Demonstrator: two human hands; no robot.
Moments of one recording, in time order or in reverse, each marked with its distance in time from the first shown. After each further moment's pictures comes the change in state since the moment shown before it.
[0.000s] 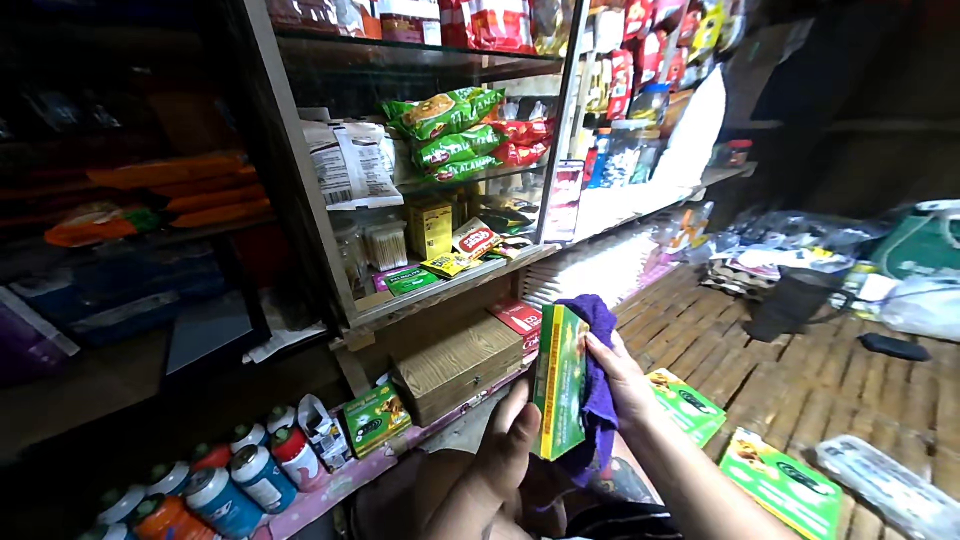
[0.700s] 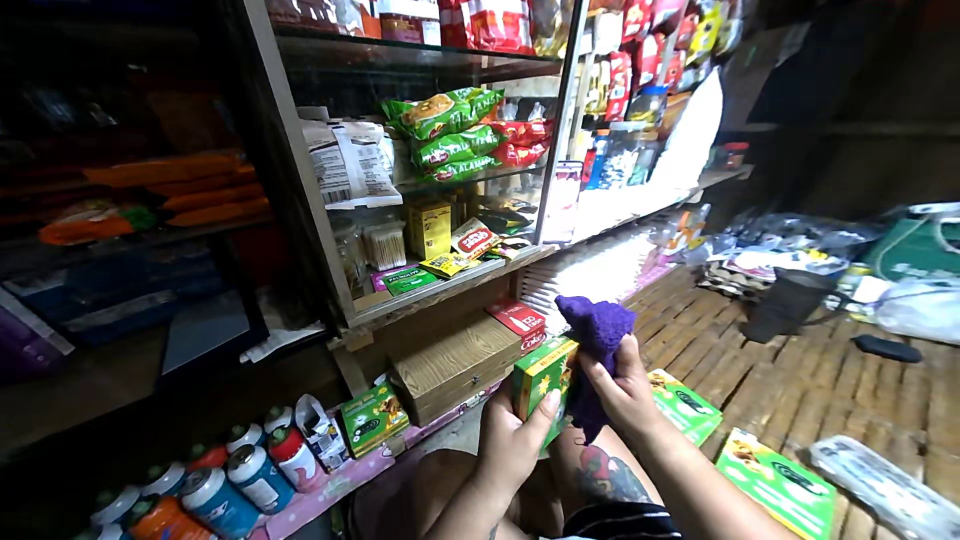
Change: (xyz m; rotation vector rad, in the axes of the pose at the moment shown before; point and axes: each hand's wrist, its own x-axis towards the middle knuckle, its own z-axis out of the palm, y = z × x) left_hand 0.007 -0.005 0.015 0.141 0.279 -0.092; right_hand 0.001 0.007 -0.014 -0.686 -0.125 -0.761
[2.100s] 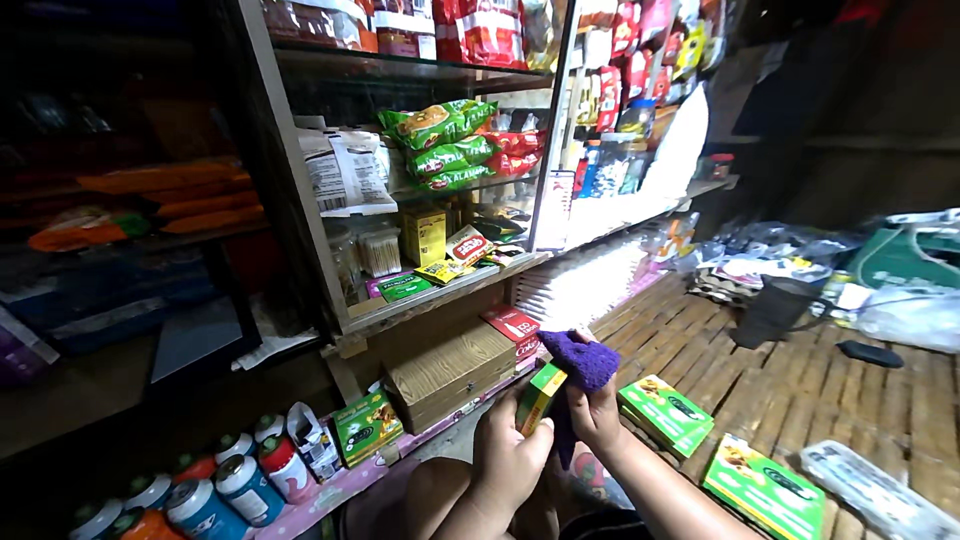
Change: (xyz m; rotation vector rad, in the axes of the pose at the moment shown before) left_hand -0.006 0.001 -0.002 0.410 0.008 0.061; right_hand -0.023 0.028 0.028 -0.149 0.097 -0.264
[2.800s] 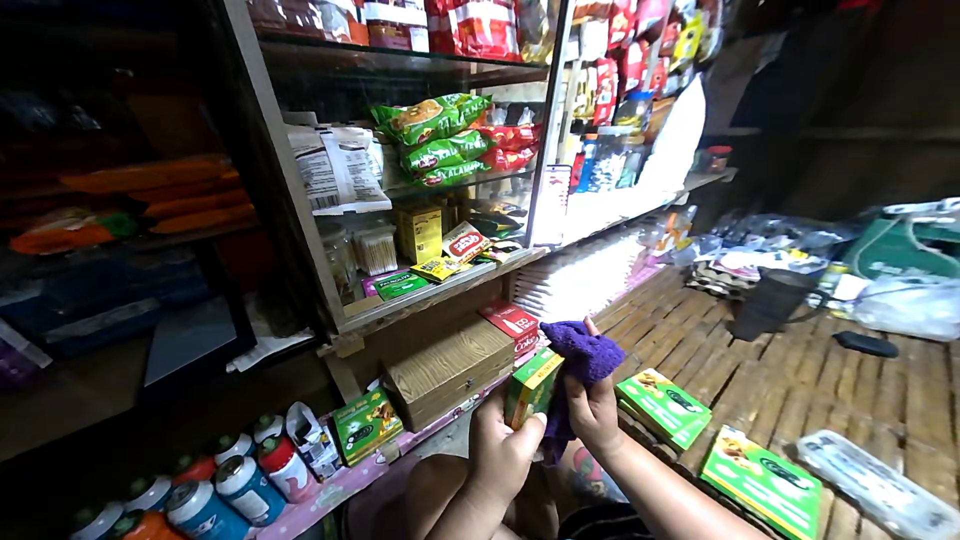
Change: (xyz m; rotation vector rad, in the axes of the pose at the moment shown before) left_hand 0.001 0.000 -0.001 -0.280 0.035 -0.025; right_hand -0.002 -0.010 0.005 0.214 0.047 0.108
